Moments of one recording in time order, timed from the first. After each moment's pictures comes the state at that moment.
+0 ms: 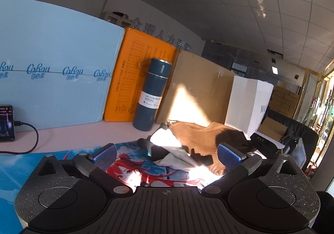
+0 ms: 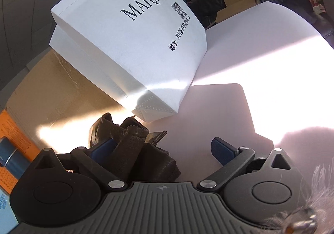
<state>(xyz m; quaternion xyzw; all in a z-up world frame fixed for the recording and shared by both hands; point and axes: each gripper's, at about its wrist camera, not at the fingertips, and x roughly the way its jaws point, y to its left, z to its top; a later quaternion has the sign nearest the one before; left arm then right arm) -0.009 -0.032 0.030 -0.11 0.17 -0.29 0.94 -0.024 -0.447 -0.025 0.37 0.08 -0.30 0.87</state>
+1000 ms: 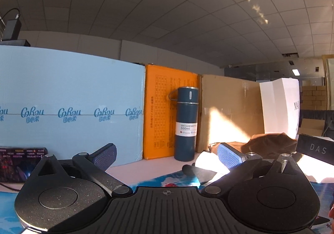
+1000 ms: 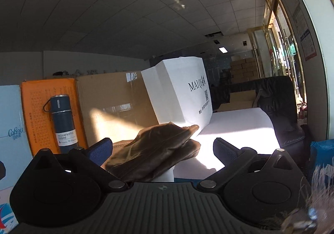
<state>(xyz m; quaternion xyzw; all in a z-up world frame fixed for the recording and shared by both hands) -0.027 -0.036 -0.005 0.00 0.00 -0.20 0.98 -0.107 -0.207 -0.002 0.09 -0.01 -0.39 0.92</state>
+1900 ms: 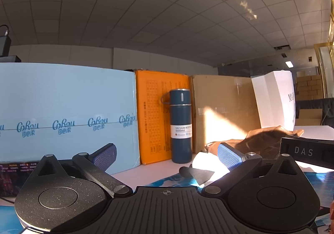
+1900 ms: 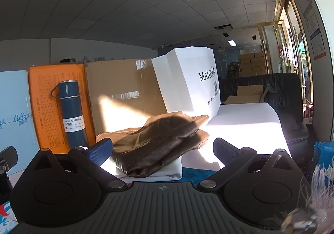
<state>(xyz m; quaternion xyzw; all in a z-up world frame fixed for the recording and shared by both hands) -0.028 -0.045 -0.003 0.03 0.00 -0.21 0.98 -0.100 -0.202 -0.005 0.08 0.02 -0.36 0.93</state>
